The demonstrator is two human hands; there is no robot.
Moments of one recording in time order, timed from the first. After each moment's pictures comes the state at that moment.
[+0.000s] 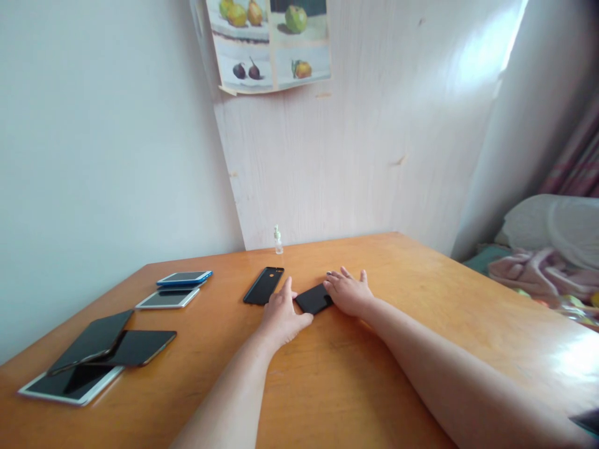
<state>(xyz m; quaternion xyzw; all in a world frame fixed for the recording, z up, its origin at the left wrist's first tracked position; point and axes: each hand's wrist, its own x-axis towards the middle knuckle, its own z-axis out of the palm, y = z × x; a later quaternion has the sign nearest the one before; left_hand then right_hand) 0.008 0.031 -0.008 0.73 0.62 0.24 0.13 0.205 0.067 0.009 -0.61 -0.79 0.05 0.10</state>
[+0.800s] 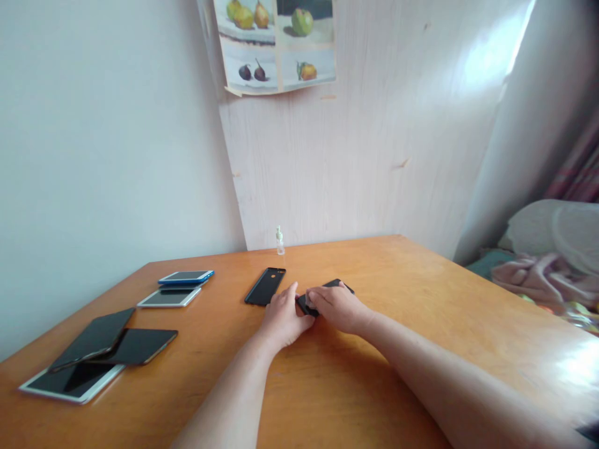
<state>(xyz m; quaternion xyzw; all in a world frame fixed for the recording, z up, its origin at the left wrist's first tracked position) 0.007 0.031 -0.006 0.75 0.61 0.23 0.11 0.184 0.037 0.021 -0.48 -0.86 0.05 0.13</state>
